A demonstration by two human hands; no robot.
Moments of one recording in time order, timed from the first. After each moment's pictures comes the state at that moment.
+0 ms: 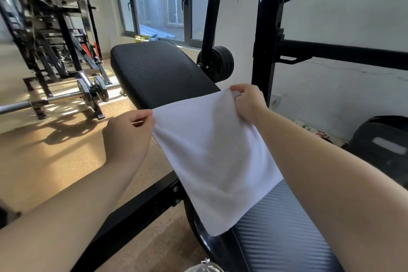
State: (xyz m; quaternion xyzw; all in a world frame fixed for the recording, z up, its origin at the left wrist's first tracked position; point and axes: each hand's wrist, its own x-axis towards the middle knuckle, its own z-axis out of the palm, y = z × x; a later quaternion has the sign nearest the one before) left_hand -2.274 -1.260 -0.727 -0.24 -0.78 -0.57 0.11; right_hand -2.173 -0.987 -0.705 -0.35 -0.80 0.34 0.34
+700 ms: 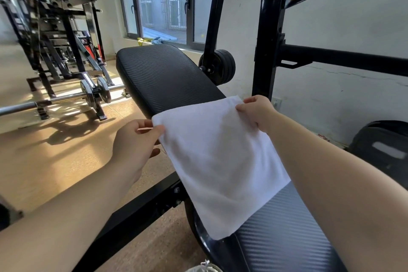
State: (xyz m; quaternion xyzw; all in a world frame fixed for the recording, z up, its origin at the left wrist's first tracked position) left_hand -2.275 -1.261 -0.733 -0.17 -0.70 -0.68 -0.11; right_hand -2.164 -0.963 -0.713 -0.44 -0.70 0.47 0.30
